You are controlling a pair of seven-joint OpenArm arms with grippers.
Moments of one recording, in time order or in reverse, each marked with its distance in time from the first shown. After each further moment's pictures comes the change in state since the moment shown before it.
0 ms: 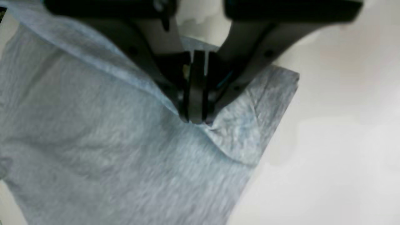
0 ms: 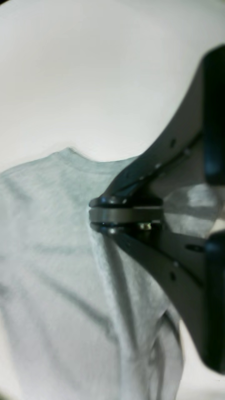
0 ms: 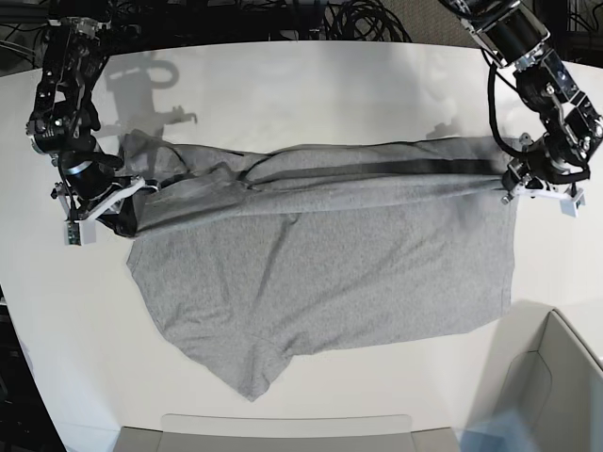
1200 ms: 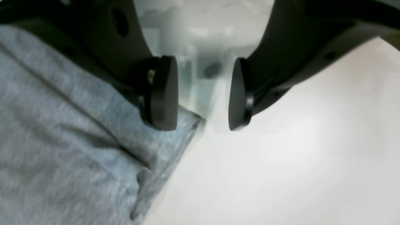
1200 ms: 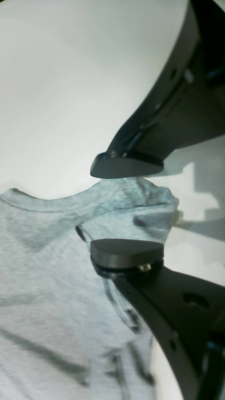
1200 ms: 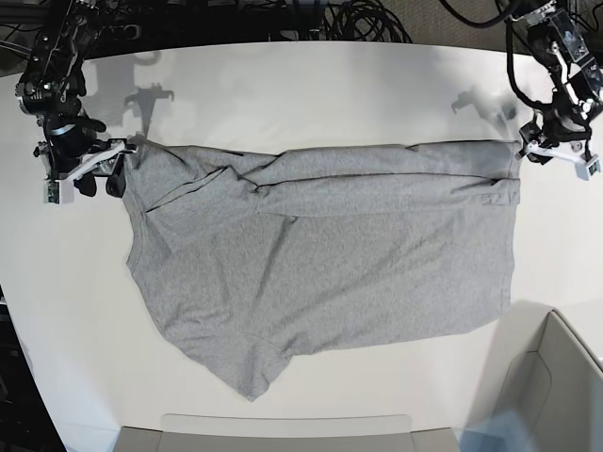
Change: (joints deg) left arm 14.3 -5.7 5.2 4.9 0.6 0.0 -10.7; right arm -9.1 -4.3 13.3 1.5 -1.5 7.4 0.5
